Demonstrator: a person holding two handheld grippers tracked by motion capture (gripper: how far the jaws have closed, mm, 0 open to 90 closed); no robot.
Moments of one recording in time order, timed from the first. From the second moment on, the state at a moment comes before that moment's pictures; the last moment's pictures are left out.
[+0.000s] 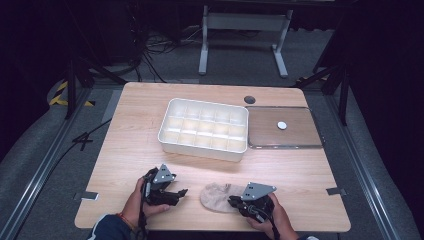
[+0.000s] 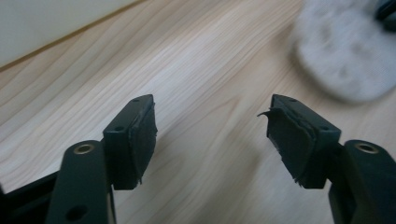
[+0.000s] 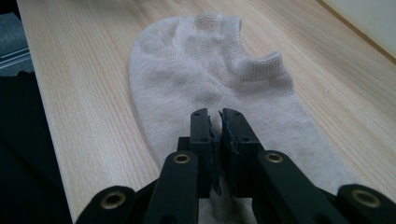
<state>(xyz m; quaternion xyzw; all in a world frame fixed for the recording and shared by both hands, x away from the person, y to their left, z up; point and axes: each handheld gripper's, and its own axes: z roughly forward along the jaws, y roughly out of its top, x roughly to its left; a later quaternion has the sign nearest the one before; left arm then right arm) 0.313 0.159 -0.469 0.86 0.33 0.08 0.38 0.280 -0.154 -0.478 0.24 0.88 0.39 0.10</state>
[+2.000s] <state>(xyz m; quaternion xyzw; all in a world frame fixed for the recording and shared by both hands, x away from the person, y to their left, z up) 0.308 0.112 -0.451 0.84 0.27 0.01 0.47 0.297 -0.119 -0.476 0.26 0.88 0.37 0.15</state>
